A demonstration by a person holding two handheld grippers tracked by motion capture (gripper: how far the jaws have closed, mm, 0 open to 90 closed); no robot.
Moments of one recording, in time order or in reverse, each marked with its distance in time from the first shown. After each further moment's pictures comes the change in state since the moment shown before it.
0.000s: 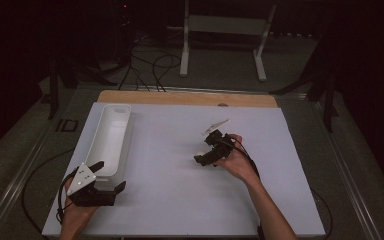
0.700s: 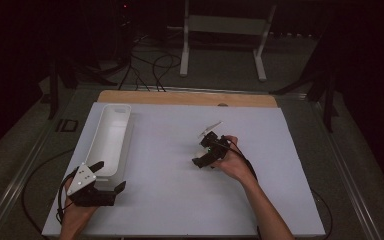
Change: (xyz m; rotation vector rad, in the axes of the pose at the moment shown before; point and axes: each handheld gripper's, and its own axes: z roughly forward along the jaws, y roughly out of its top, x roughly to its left) left arm 0.000 0.000 0.000 0.002 0.000 0.002; right arm 0.004 0.001 0.018 0.068 -0.023 -0.020
